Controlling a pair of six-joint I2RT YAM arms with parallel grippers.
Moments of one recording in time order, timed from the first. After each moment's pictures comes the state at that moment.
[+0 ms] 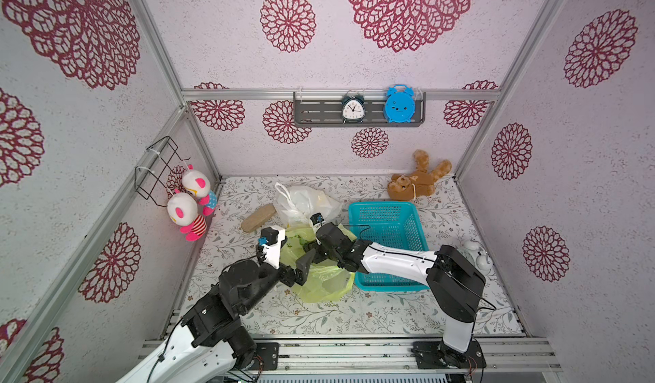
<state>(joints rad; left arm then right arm) -0.85 0.54 0.70 -0.35 -0.28 -0.28 1.00 1.86 1.29 -0.09 0.15 0.44</state>
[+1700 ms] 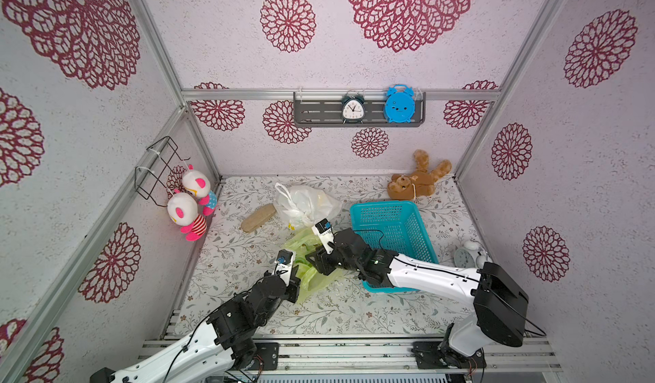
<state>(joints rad) -0.94 0.57 0.41 -0.34 -0.48 -0.27 1.04 1.58 1.07 -0.01 -0.07 0.37</state>
